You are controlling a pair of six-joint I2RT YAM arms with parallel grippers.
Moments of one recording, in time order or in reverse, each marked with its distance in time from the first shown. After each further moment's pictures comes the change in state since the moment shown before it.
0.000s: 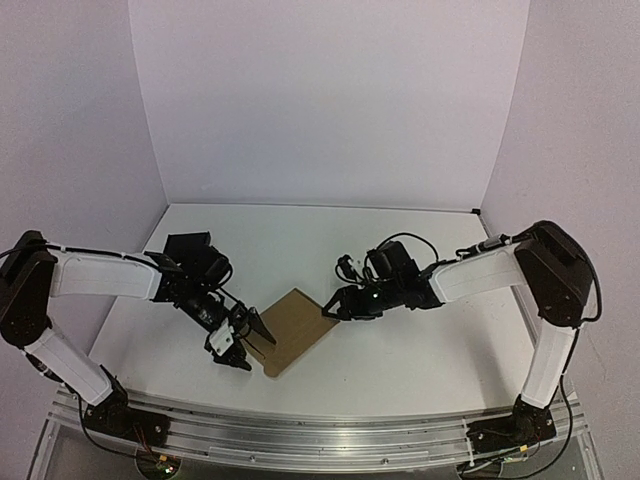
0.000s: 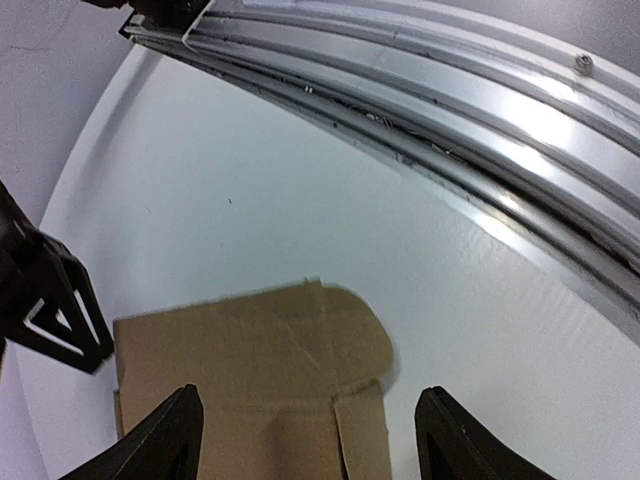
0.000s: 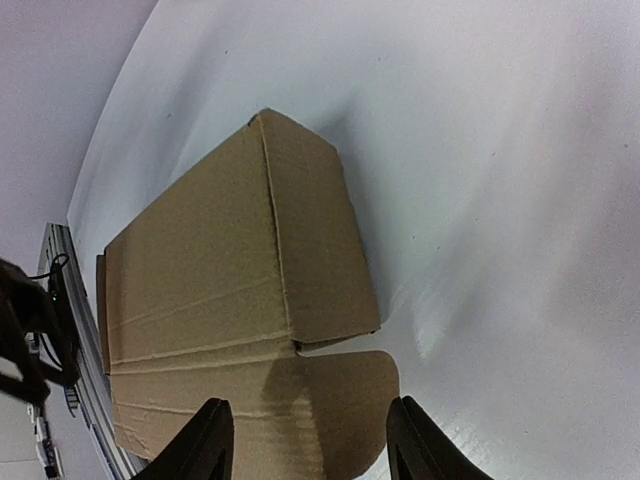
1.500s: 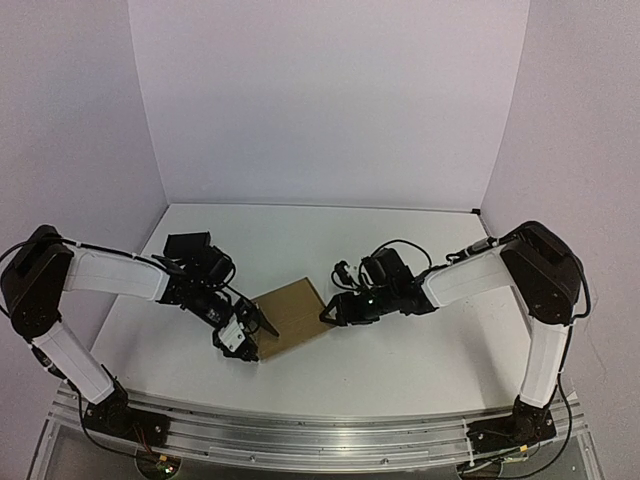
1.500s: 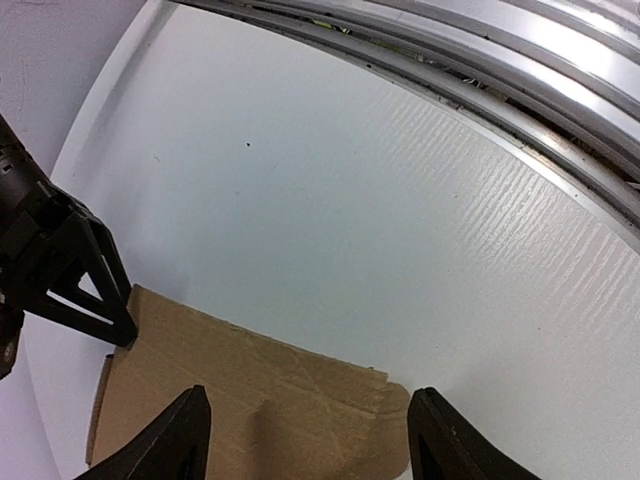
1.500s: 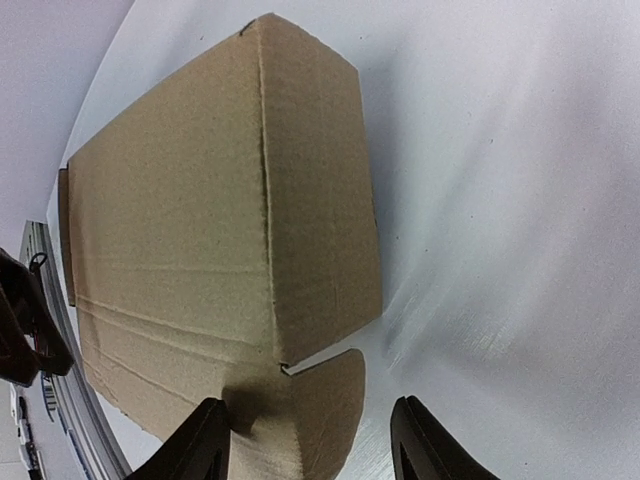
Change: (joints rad) left arm 0.017 0.069 -0.016 0.161 -0.081 -0.063; right arm 0.018 0.061 0.003 0.044 0.036 -0.013
